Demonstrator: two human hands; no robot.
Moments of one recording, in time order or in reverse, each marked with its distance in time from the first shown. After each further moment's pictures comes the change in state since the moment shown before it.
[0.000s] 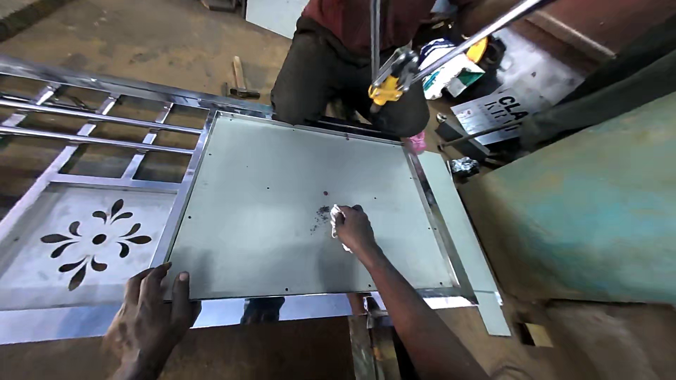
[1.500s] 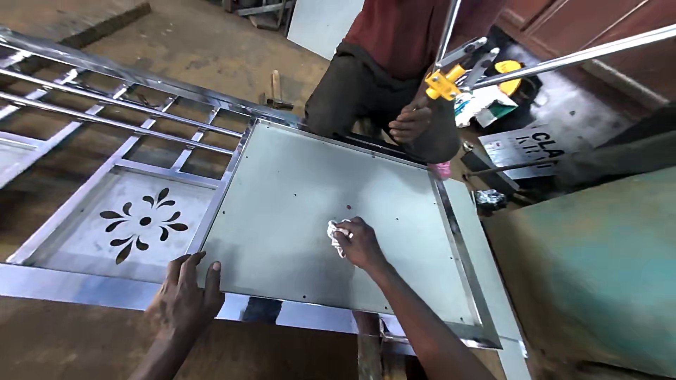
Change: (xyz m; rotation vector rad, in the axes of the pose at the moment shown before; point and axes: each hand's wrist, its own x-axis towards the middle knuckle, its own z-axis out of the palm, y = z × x) left_hand 0.003 0.002 0.005 0.019 0.061 -0.009; right_hand -0.012 -0.029 0.005 0.102 -0.037 -0.417
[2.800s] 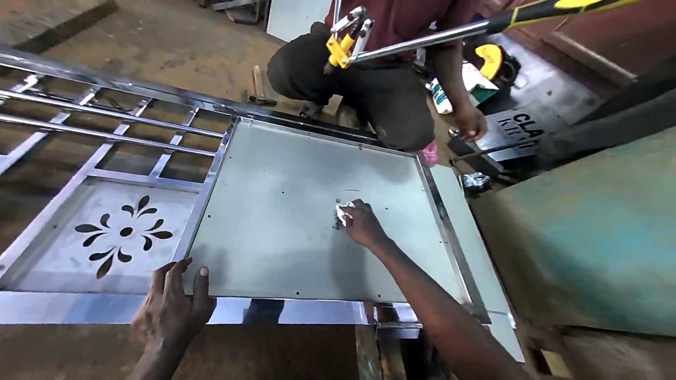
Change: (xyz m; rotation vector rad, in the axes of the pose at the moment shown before) left_hand -0.002 -0.001 0.000 -0.004 -0.014 0.017; right_hand 0.033 0.057 -0.009 -0.243 -0.029 0.042
